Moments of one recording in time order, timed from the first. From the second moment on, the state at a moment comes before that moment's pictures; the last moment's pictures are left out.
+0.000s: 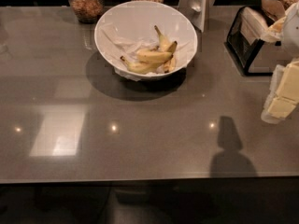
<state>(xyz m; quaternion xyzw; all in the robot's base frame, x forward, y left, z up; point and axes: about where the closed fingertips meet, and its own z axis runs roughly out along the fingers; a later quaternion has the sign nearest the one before) 0.438 -0.217 0.976 -0.60 0.78 -0.03 0.16</state>
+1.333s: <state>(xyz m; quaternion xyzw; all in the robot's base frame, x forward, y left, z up) 0.498 -0.110 0.976 -0.62 0.73 0.07 0.27</state>
